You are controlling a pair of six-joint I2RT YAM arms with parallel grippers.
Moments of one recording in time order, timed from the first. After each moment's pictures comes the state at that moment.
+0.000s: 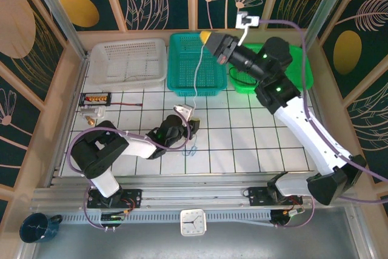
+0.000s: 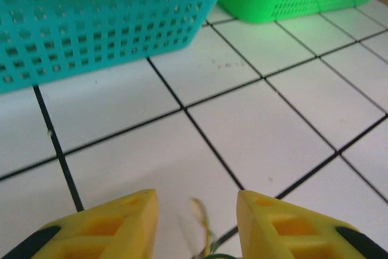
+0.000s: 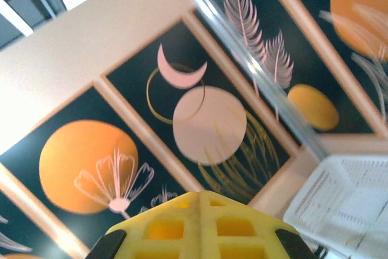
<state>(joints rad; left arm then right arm) -0.84 1.70 0.55 0.71 -0.14 -0.32 0.55 1.31 1.47 0.14 -0.48 0.81</state>
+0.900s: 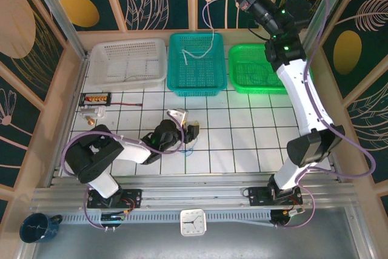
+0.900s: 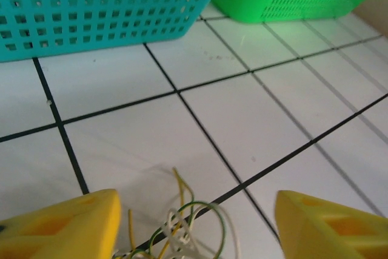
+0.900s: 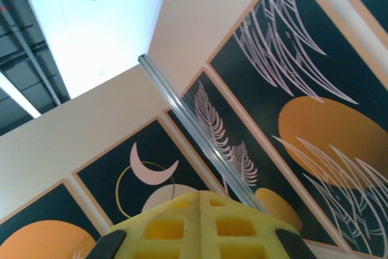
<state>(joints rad) -0.84 1.62 0.46 0.77 -0.11 -0.41 0.28 1.68 1.92 0.24 -0.53 0.93</state>
